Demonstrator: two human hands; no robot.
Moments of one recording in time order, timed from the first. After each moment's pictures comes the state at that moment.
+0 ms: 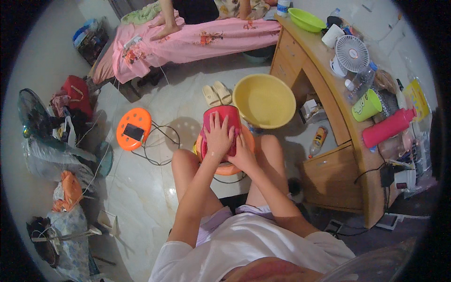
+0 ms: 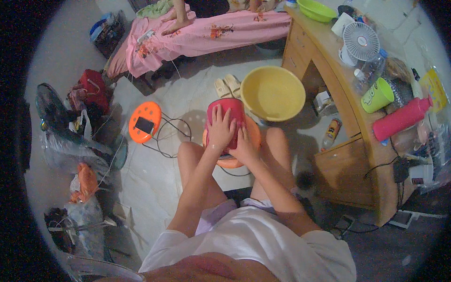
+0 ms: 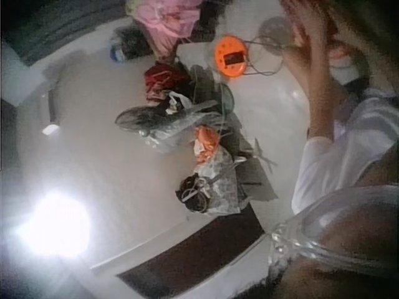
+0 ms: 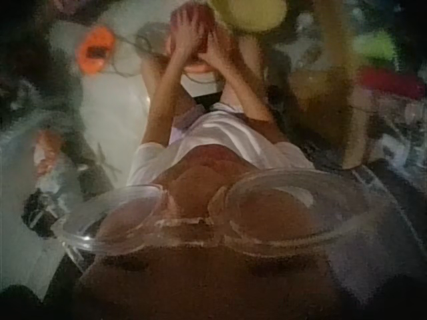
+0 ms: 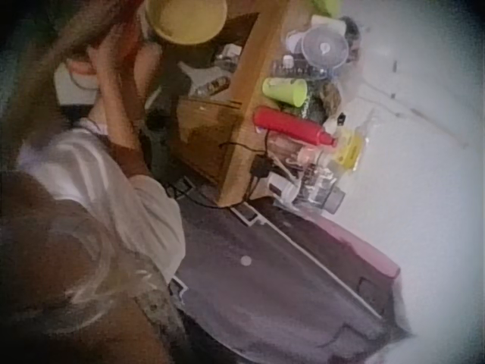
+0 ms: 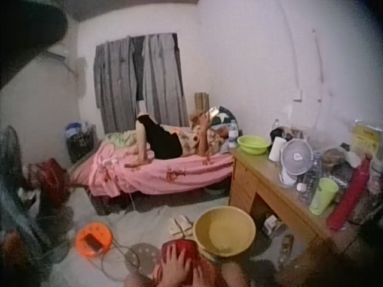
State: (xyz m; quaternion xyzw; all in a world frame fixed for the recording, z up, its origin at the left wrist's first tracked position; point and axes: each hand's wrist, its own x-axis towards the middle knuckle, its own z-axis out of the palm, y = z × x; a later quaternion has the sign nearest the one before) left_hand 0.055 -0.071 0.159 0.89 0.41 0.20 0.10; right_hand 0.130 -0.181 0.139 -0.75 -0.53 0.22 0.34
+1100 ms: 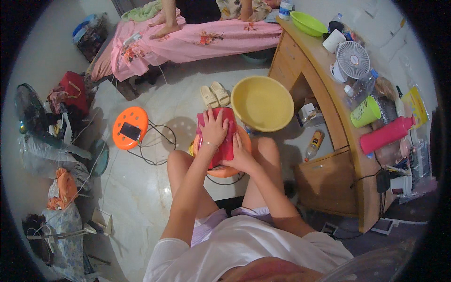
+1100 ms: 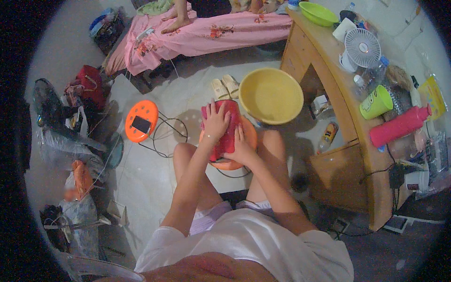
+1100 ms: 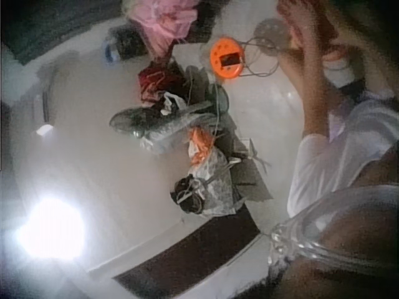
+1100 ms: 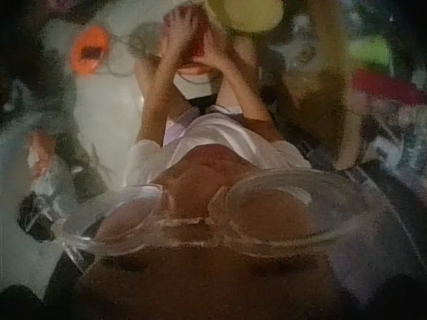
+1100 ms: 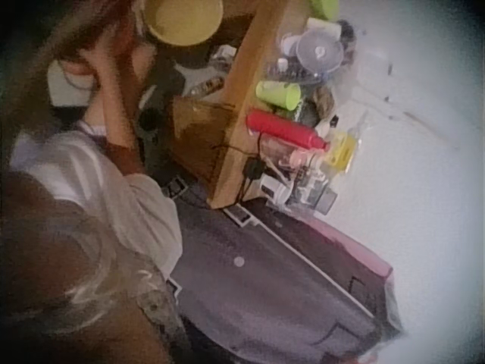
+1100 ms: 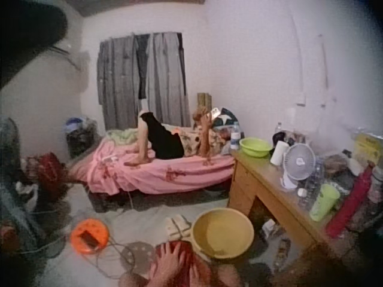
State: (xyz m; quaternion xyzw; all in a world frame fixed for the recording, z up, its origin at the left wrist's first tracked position) left_hand 0.068 -0.036 0.164 0.86 0.45 0.18 0.12; right_hand 0.141 -0.176 0.144 -0.72 -0.58 0.26 0.27
